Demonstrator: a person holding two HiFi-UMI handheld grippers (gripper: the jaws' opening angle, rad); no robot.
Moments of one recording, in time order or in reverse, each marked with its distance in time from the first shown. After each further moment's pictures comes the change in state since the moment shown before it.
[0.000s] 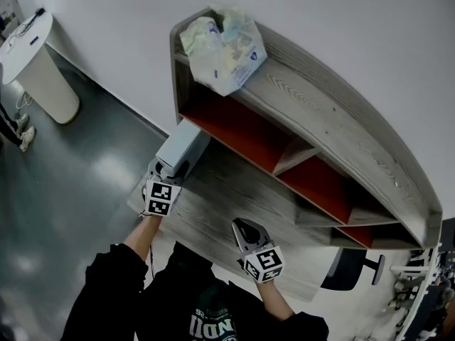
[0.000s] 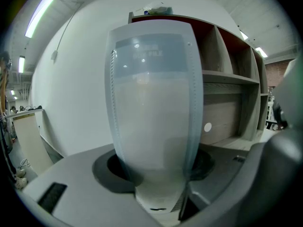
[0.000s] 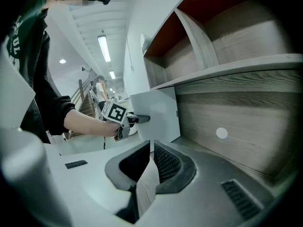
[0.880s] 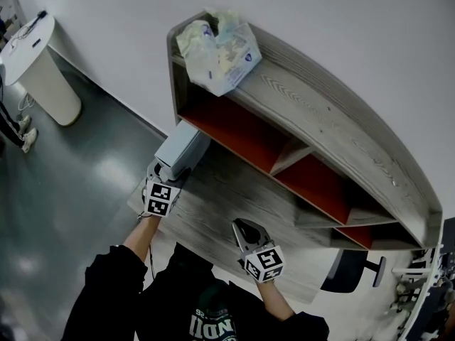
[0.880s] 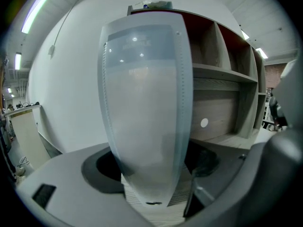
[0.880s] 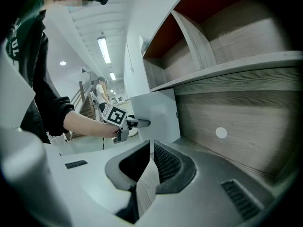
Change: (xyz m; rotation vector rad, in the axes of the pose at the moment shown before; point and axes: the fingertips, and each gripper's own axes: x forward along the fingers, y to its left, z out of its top) left arm 0.000 -0.007 -0.016 -0.008 0.062 -0.029; right arm -0.005 -0.005 0.000 0.011 -0.006 0.014
